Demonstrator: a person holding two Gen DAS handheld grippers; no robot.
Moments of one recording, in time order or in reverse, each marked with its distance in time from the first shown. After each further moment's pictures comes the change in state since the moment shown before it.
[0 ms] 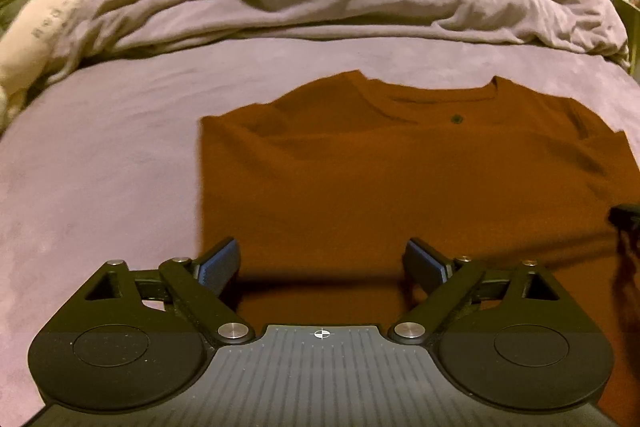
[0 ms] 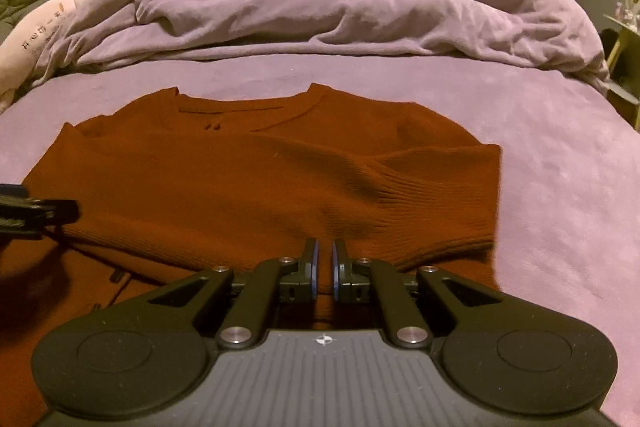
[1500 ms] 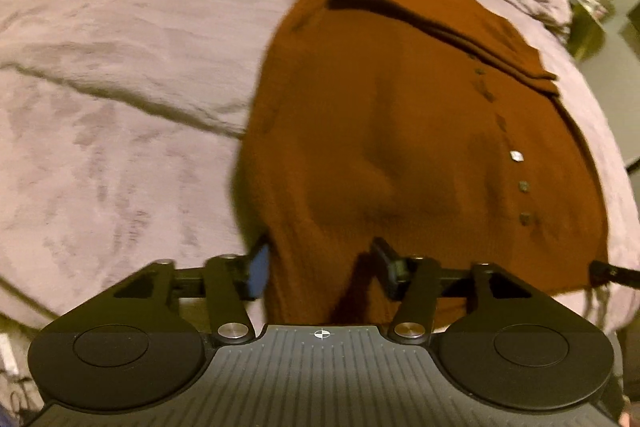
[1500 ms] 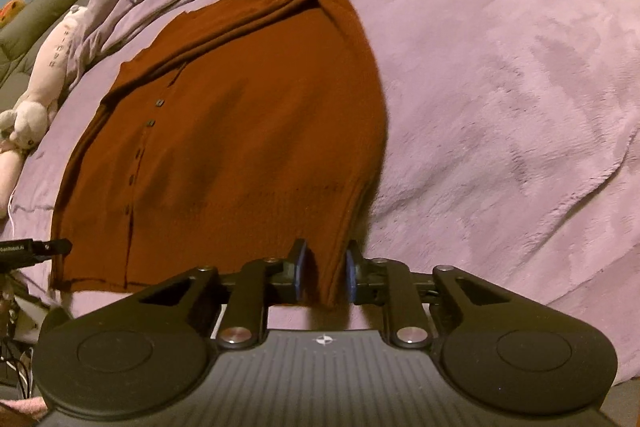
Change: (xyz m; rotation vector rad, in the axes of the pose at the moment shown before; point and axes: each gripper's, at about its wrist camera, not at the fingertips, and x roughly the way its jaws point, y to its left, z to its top) left arm -0.113 0.115 -0.157 -0.176 0.266 -0.331; right arm -0.175 -0.080 -0.179 0.335 0.268 0.195
